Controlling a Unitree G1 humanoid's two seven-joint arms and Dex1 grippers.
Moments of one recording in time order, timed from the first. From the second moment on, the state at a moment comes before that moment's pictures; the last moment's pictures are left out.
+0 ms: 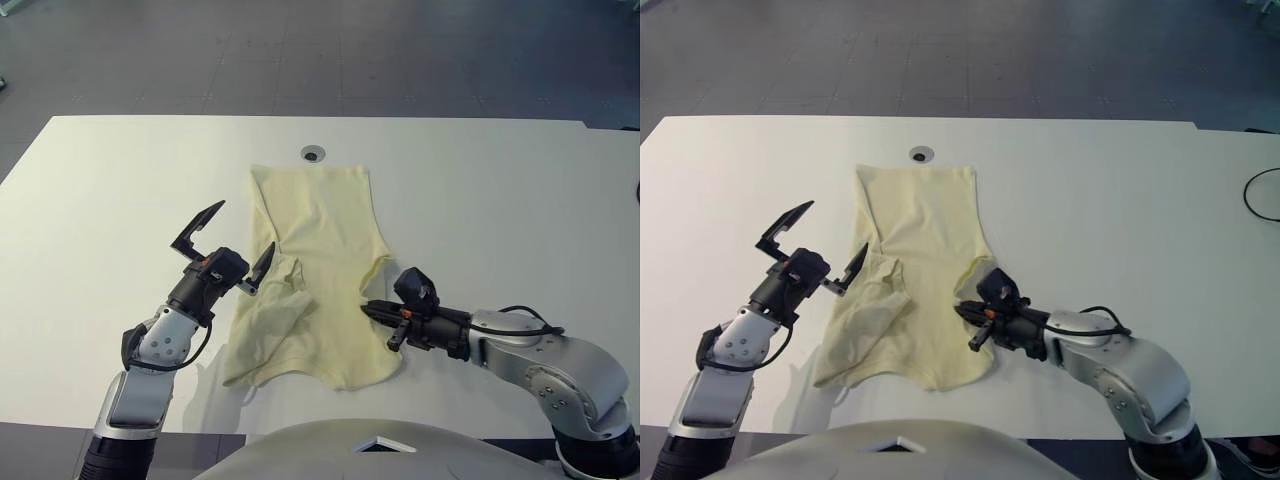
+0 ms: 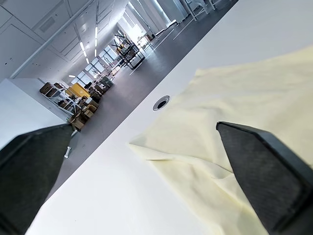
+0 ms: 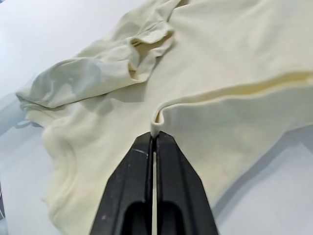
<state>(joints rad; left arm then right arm) 0.26 0.46 -0.02 -0.40 0.23 -0.15 -0.30 0.05 -0.54 0.15 -0.82 0.66 1.21 0.42</state>
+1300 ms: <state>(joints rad) 0.40 0.62 0.08 -0.27 0.11 -0.42 -0.45 0.25 -0.88 0.01 -0.85 0.33 0.62 0.59</state>
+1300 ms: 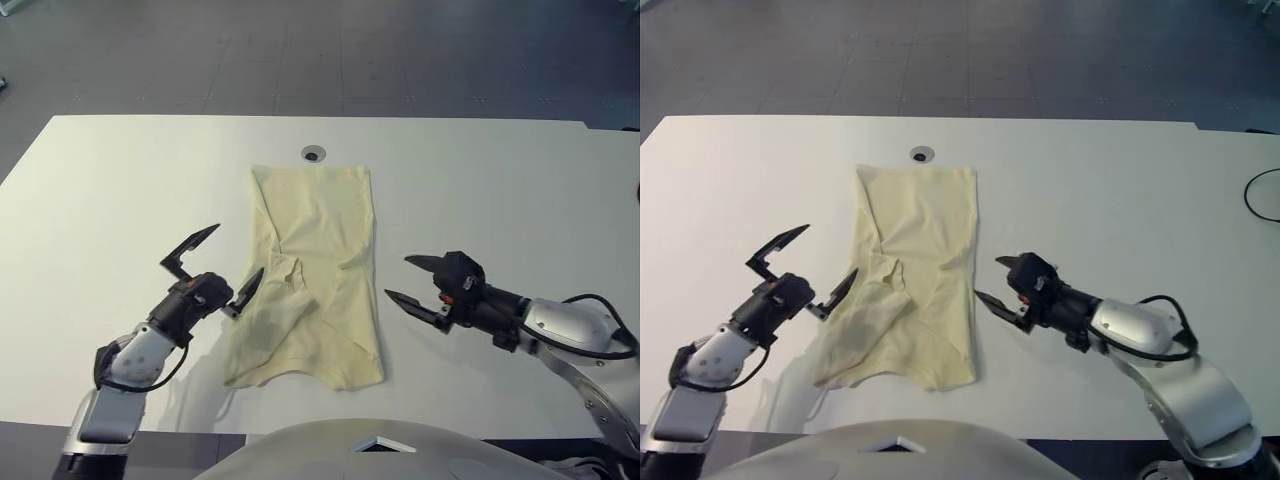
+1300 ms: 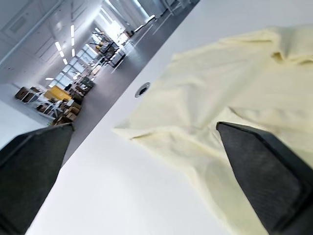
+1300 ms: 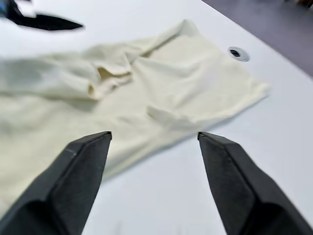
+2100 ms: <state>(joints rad) 0.61 0.89 0.19 -0.01 -0.06 -0.83 -0.80 0.41 -0.91 0.25 -0.62 -0.16 -0.03 0.75</state>
